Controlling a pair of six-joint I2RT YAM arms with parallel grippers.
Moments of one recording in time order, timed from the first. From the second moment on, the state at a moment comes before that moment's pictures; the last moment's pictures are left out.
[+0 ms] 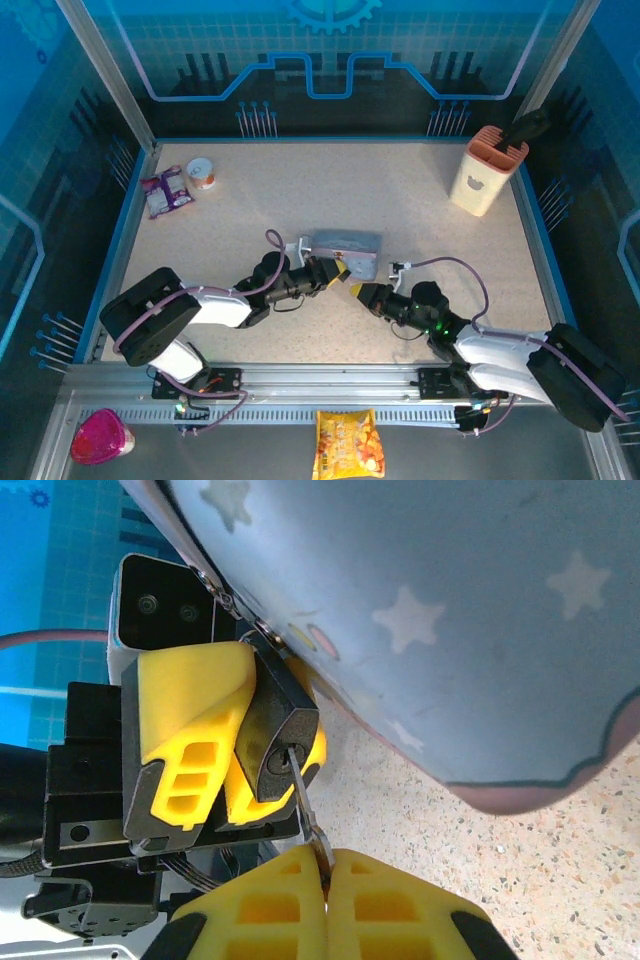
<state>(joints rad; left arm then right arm) -0.76 1.55 0.44 0.89 0.31 -1.35 0.74 1.07 0.08 0.76 -0.26 1.27</state>
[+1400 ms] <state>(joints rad) -0.80 1.57 0.47 0.87 0.19 -1.35 0.71 1.12 0.11 0.75 -0.13 1.28</state>
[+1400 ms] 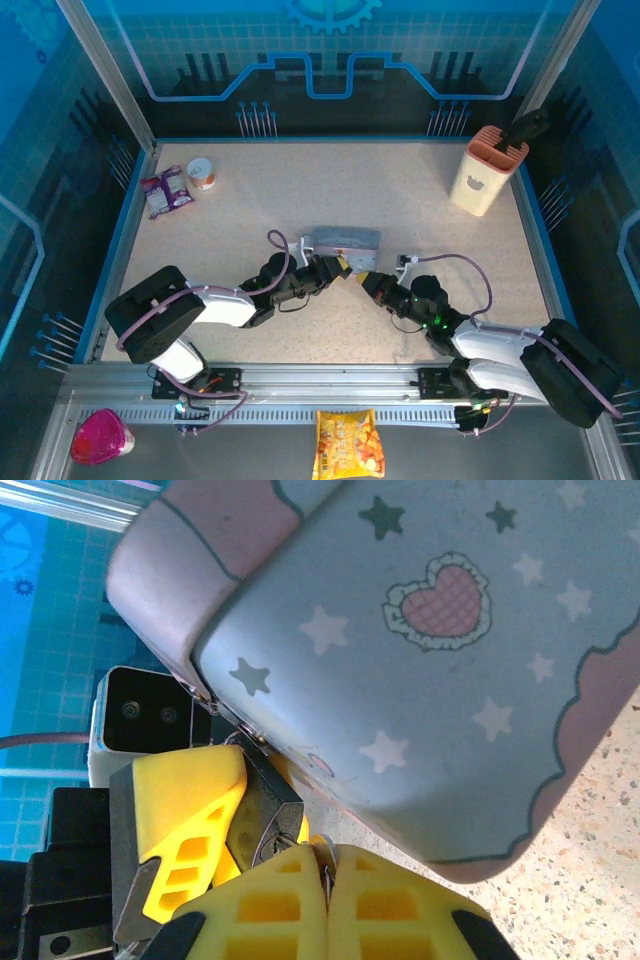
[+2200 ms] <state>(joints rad) -0.80 1.57 0.47 0.86 0.19 -1.34 0.88 1.08 0.10 0.72 0.11 1.29</state>
